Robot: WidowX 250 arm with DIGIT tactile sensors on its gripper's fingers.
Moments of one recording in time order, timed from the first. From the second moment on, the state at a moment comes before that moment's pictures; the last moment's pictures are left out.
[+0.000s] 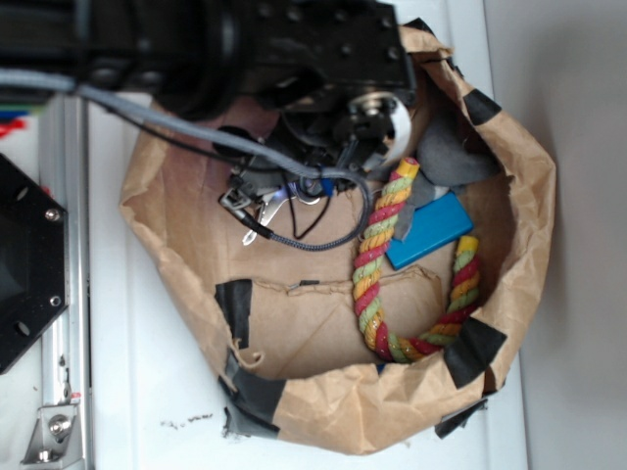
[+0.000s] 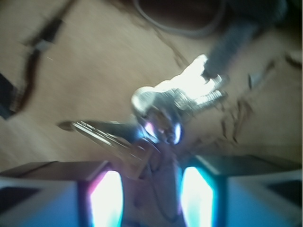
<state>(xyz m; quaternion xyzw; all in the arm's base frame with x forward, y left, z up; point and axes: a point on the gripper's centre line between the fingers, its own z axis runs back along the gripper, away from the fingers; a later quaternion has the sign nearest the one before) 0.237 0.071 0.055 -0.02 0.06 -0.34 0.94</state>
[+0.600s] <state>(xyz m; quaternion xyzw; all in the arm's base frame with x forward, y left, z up) 0.234 0.070 0.057 -0.02 0.07 -0.33 0.94</state>
